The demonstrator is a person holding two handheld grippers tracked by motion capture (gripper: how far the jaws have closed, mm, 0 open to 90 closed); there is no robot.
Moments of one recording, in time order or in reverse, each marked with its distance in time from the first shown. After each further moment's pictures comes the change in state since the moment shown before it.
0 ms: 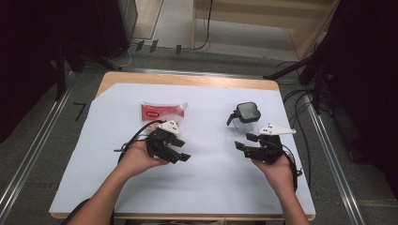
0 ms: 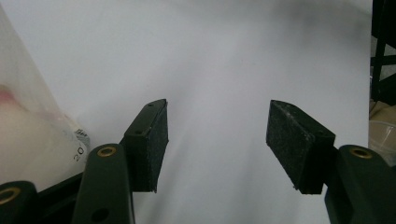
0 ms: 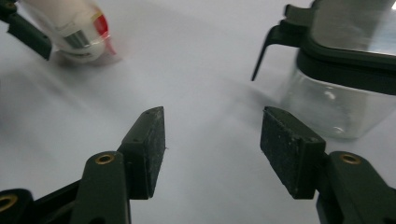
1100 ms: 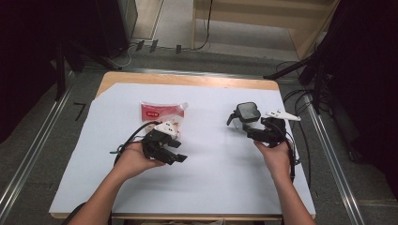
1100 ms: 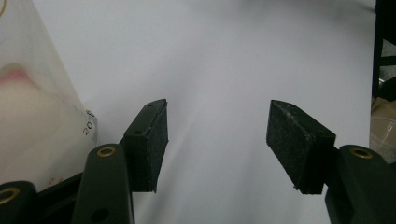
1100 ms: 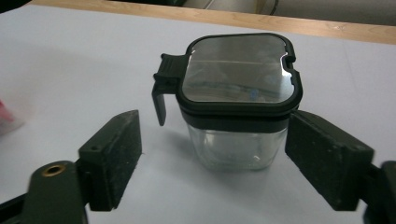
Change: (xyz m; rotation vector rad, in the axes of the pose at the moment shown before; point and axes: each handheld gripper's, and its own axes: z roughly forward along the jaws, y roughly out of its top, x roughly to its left) left arm -0.001 -0.008 -0.007 0.000 0.014 -0.010; right arm -0.039 0.021 0.021 -0.070 -0.226 0.165
